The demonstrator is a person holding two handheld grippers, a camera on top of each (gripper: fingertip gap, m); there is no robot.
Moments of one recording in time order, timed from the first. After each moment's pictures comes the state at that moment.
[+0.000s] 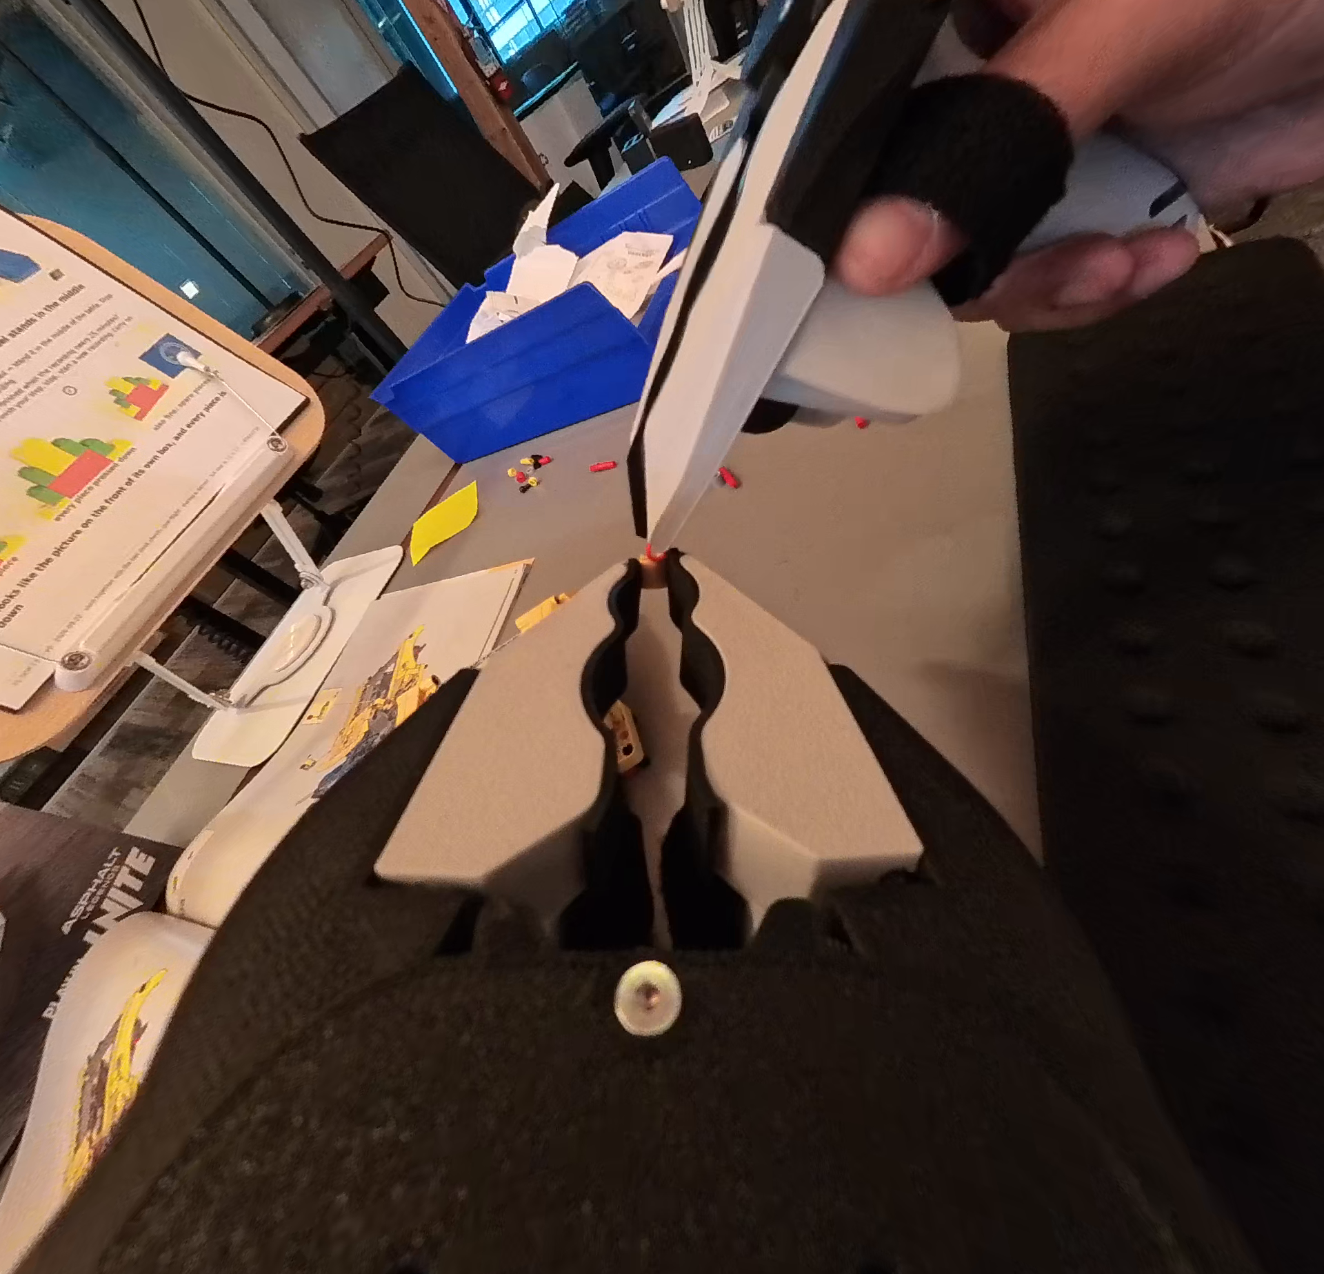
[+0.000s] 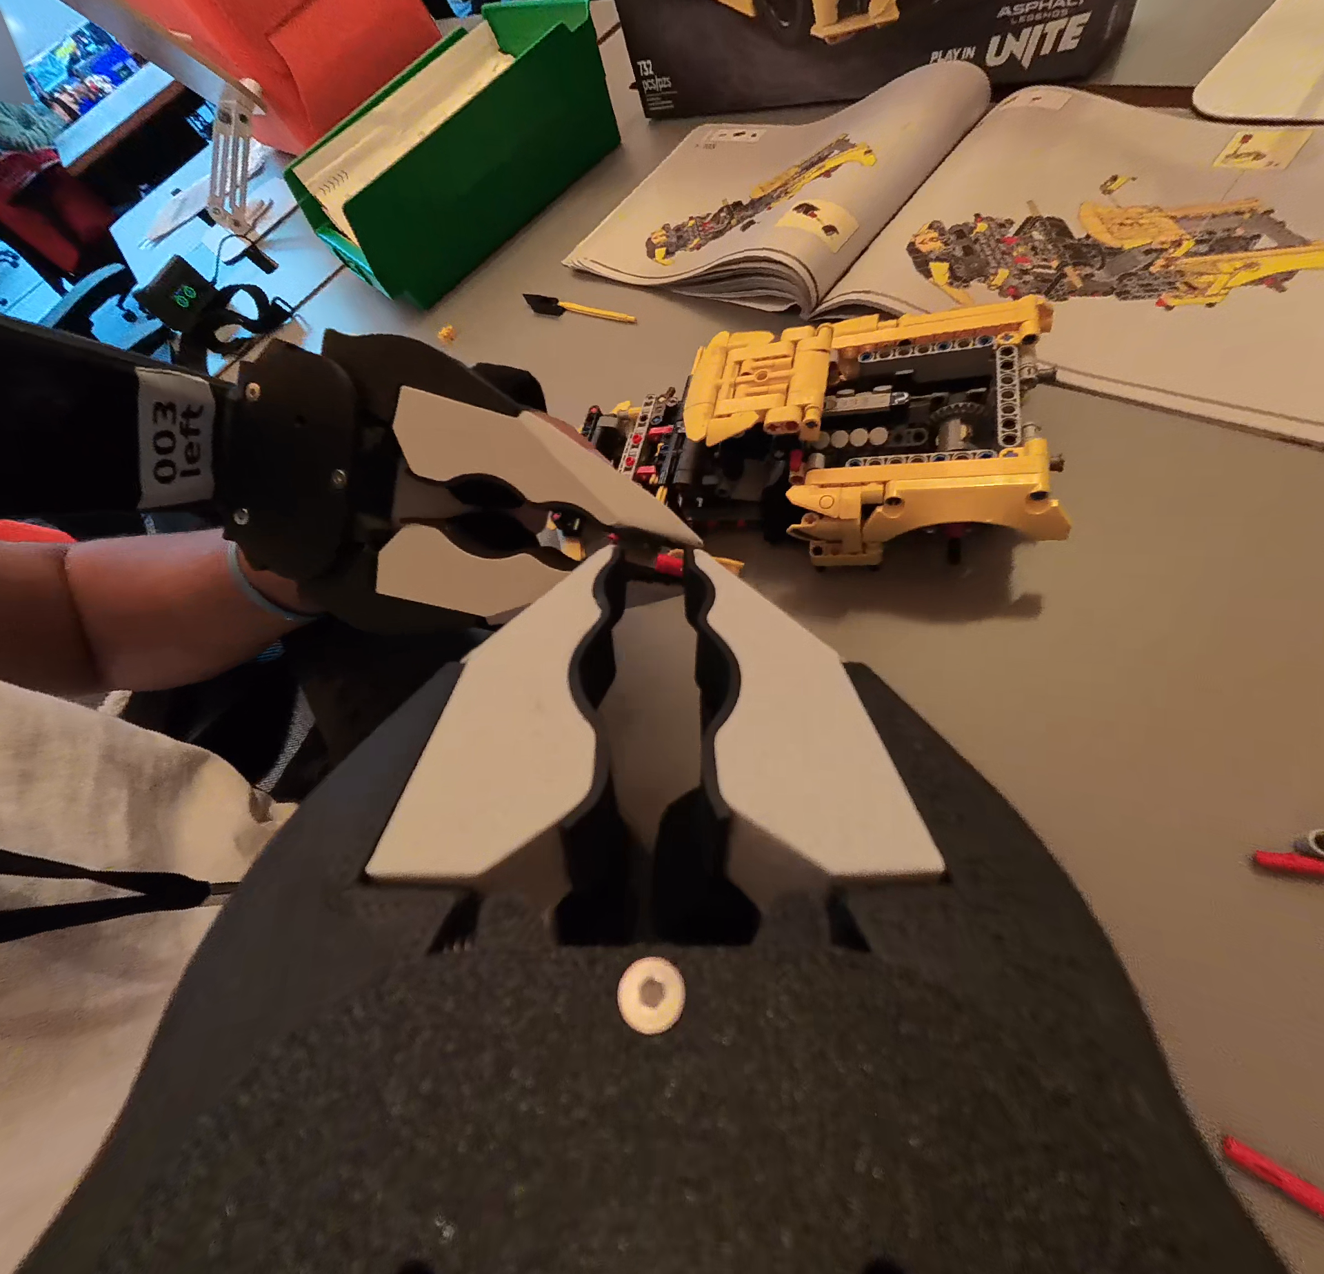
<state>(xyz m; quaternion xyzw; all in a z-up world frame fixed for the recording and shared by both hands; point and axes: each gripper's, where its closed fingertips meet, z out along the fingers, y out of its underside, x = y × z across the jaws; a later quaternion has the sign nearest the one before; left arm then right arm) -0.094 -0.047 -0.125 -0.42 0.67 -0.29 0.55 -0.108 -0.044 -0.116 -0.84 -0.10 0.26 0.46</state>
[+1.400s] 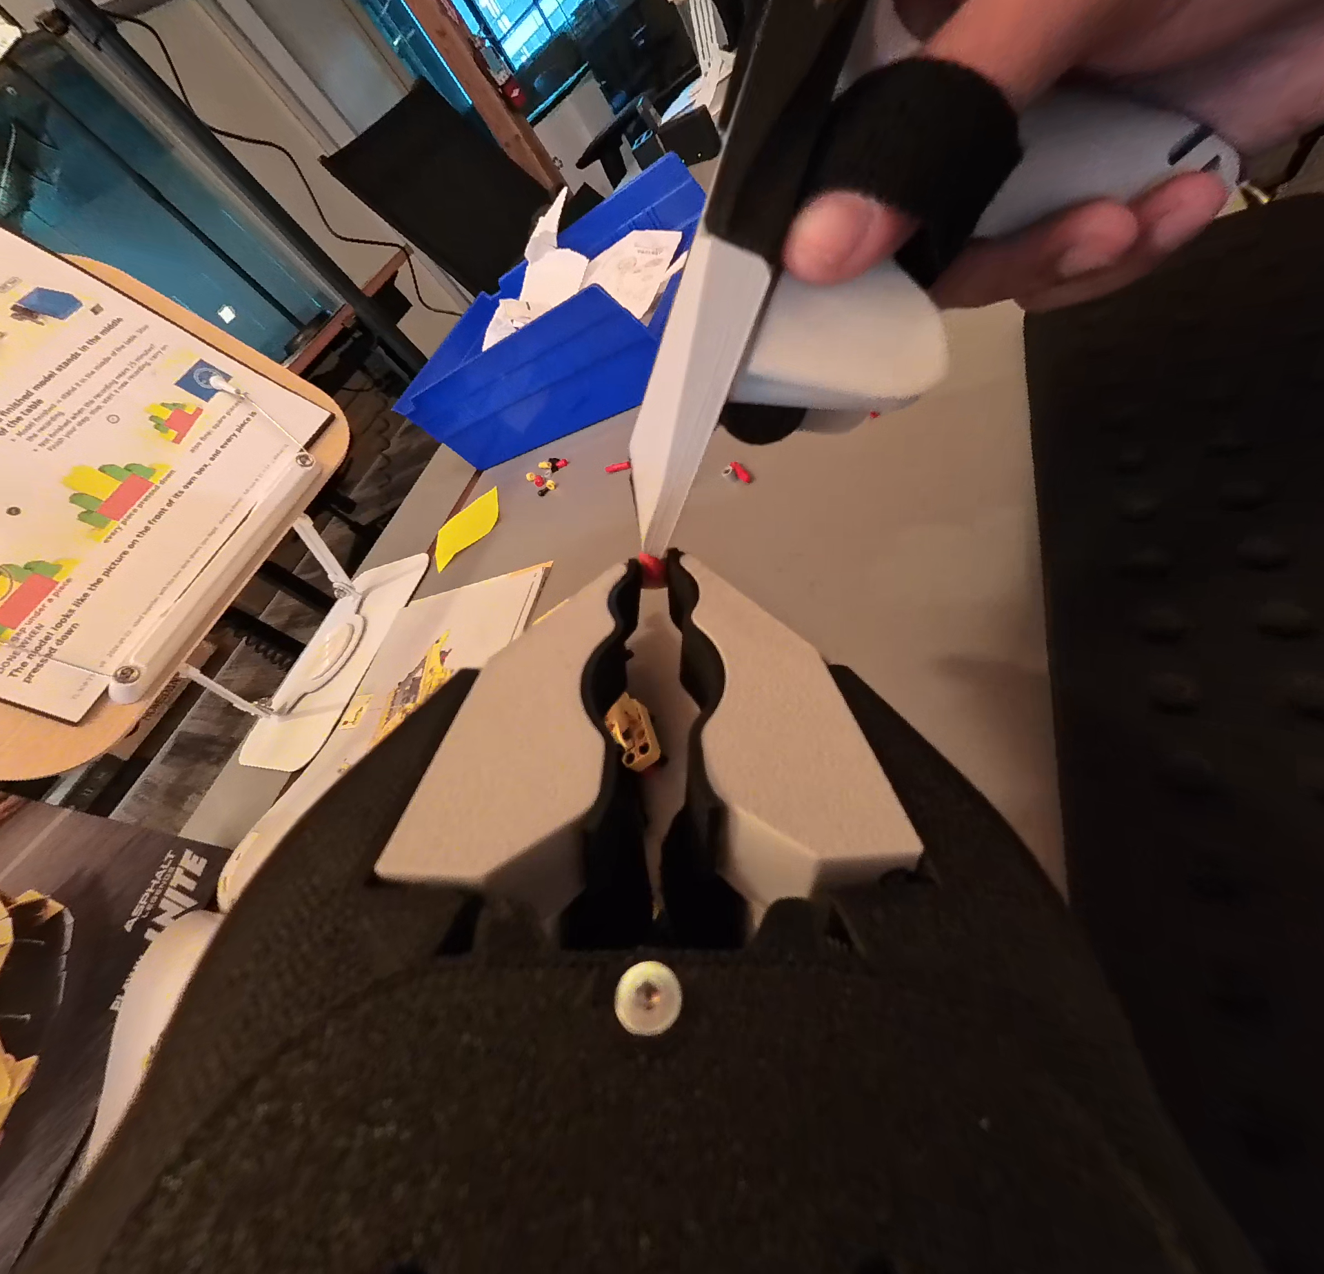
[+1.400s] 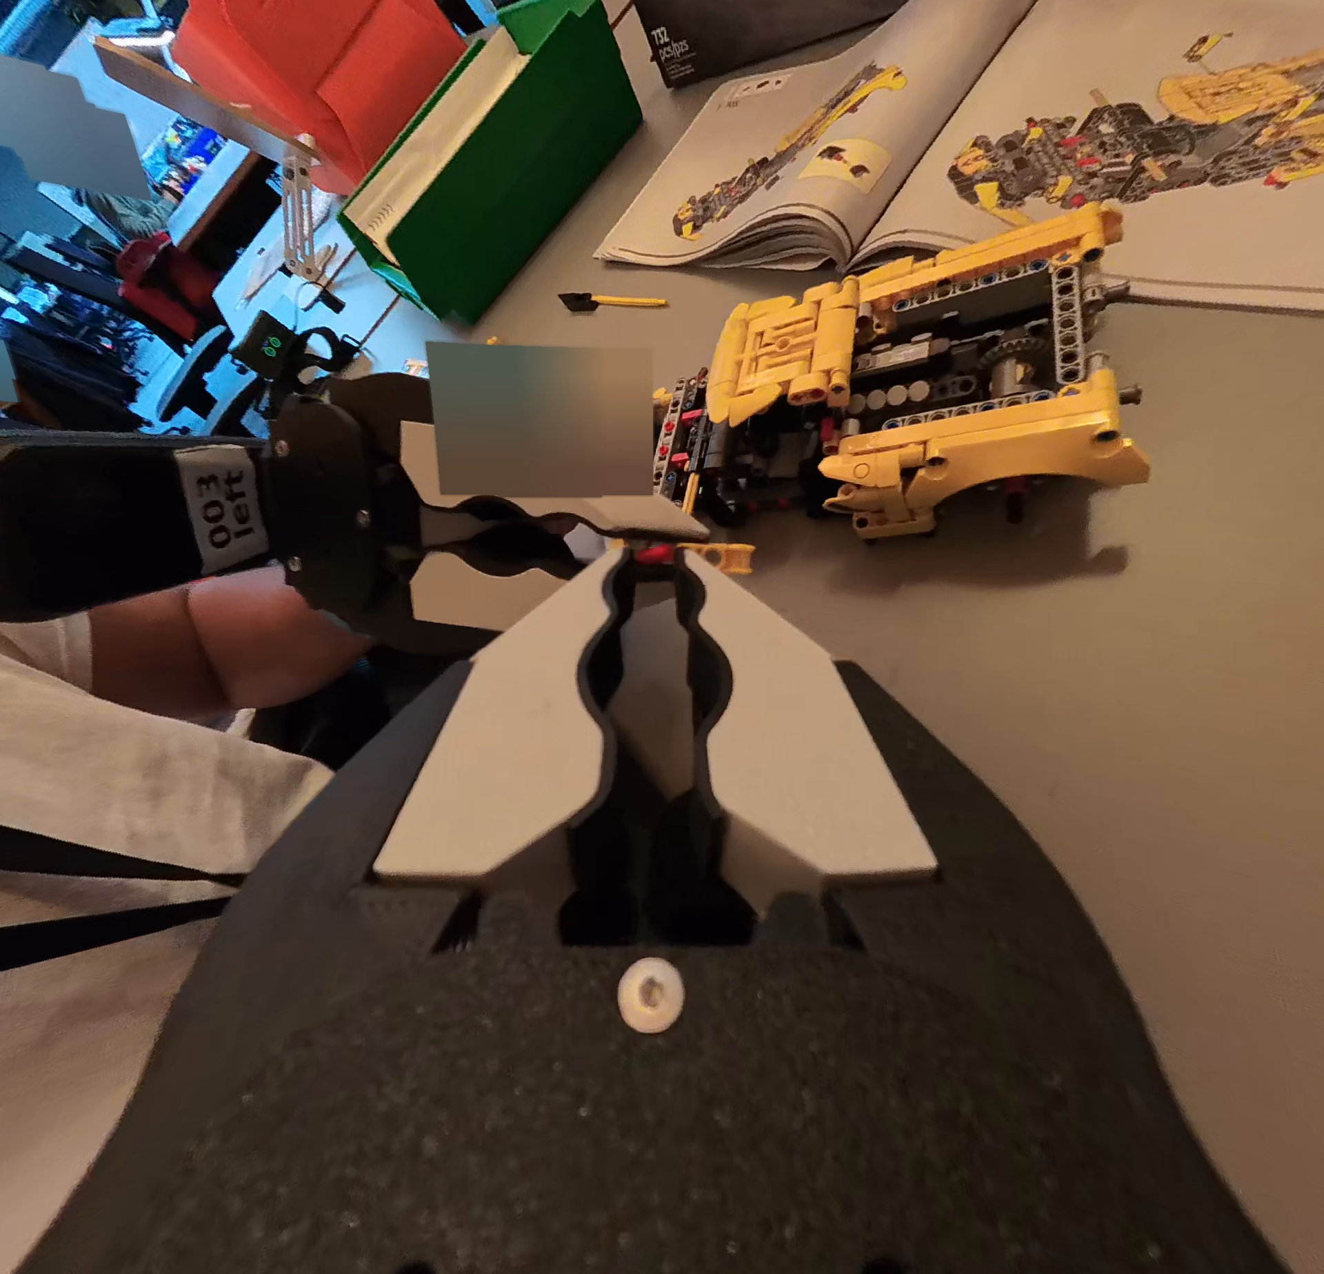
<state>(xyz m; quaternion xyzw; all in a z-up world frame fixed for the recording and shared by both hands) -0.094 -0.046 -0.125 -0.40 0.67 -0.26 0.56 -0.111 -0.045 -0.119 -0.85 -0.06 0.32 0.42</state>
